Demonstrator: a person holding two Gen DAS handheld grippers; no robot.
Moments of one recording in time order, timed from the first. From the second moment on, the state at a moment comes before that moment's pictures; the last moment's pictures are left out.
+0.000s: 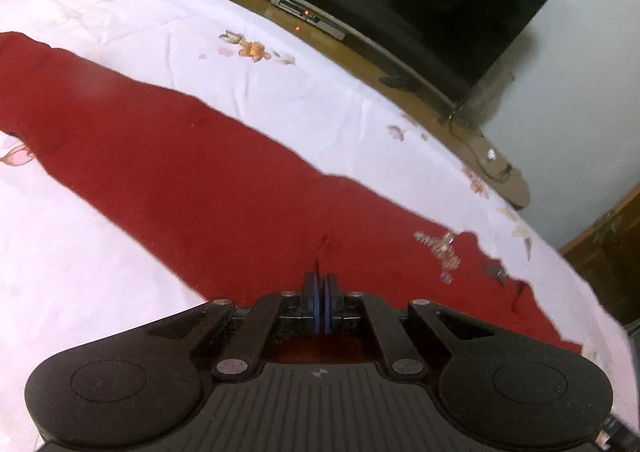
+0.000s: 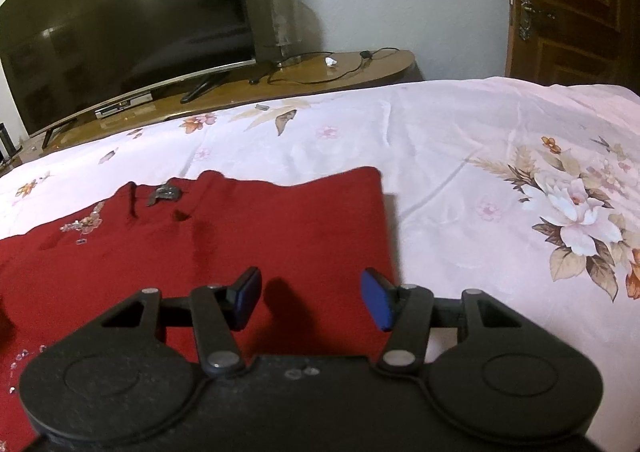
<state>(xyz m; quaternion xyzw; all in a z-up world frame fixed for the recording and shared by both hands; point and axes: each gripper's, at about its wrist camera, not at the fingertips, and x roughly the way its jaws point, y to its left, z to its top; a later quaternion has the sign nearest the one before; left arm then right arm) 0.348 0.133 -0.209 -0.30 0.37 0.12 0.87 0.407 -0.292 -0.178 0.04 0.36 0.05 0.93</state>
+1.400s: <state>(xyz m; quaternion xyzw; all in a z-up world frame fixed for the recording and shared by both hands) 0.389 0.078 -0.207 -0.17 0.40 0.11 0.89 0.454 -0.295 -0.187 -0.04 0.39 0.08 0.91</state>
